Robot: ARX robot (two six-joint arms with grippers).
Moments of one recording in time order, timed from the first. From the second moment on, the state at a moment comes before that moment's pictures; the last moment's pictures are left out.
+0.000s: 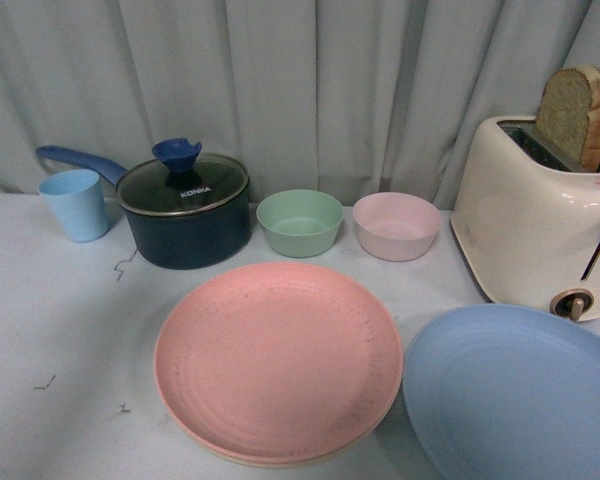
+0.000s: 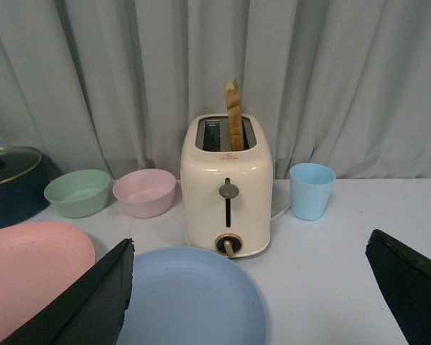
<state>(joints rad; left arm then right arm) -0.06 1.27 0.31 0.94 -0.06 -0.02 0.00 0.00 0.01 0.00 0.00 0.00</state>
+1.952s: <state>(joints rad) 0.00 0.23 0.01 0.23 0.00 -0.02 0.00 0.00 0.01 0.00 0.00 0.00</state>
